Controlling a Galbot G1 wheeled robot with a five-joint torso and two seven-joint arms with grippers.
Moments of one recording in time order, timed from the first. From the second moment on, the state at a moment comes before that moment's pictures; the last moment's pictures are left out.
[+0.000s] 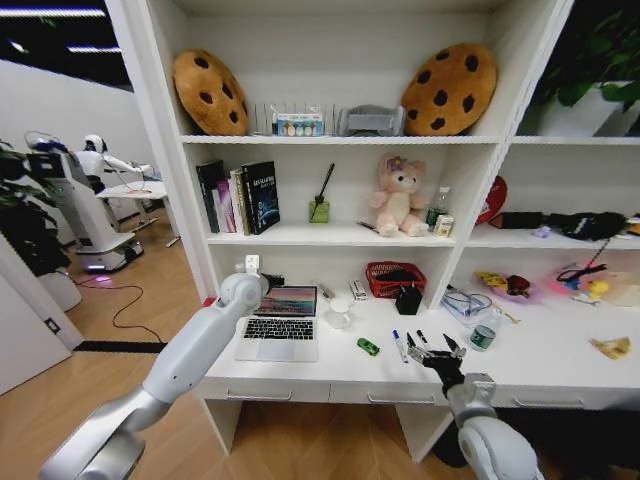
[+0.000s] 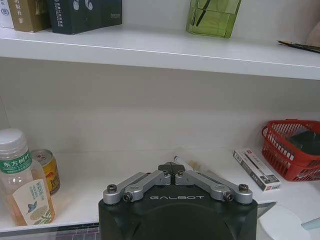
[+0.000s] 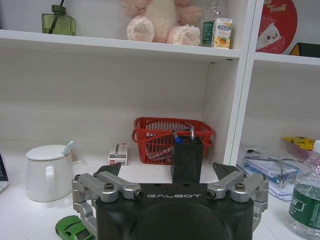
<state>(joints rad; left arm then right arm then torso) 0.35 -1.14 0.10 -1.55 -1.14 0.74 -0.51 -1.54 1.28 0.73 2.11 0.28 -0.28 0.07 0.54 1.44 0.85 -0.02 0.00</state>
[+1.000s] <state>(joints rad) 0.49 -1.06 0.08 -1.64 -1.13 0.74 -0.52 -1.53 1.29 0.73 2.10 0.31 -0.32 0.10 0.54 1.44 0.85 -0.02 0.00</state>
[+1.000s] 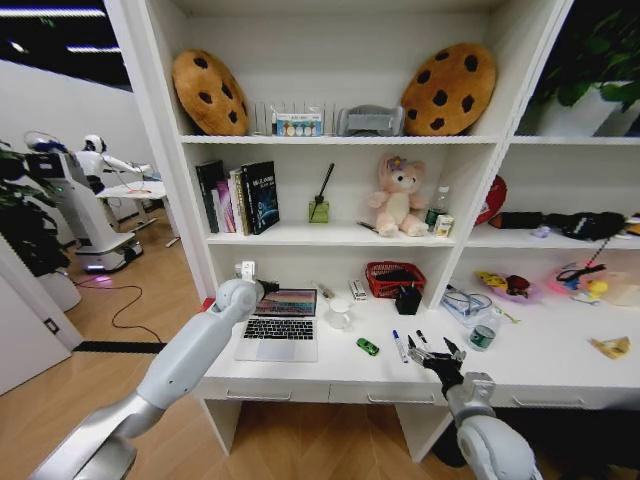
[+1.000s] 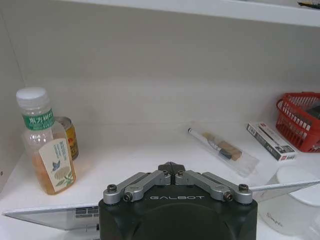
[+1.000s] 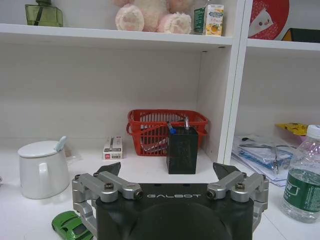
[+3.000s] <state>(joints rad) 1.65 -1.11 -0.80 -2.29 -0.56 0.20 -0.03 -1.66 1.29 0.72 2.29 0.32 -0.34 0.15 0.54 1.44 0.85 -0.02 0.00</state>
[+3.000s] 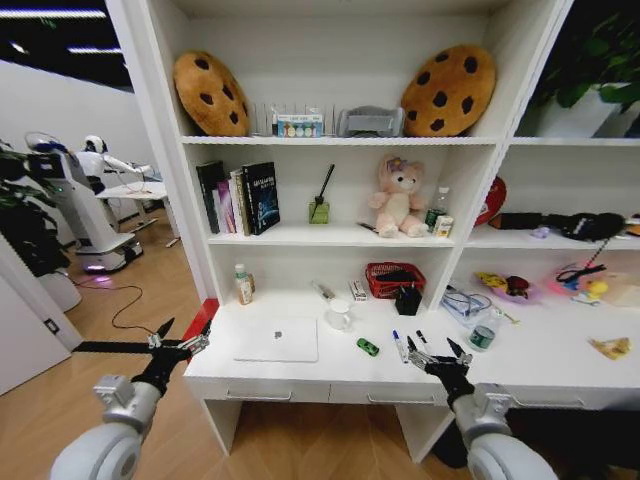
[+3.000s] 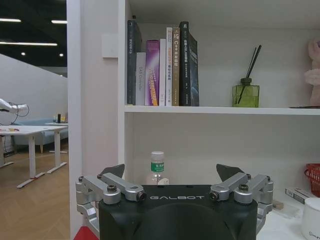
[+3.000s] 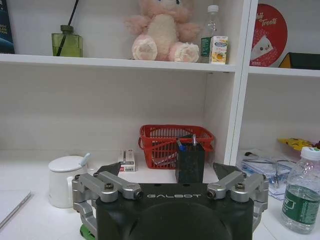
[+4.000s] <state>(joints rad) 1.64 -1.12 -0.78 -2.29 -0.55 0.20 -0.05 -1.64 1.29 0.73 2.30 0.35 -0.40 0.14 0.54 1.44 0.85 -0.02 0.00</state>
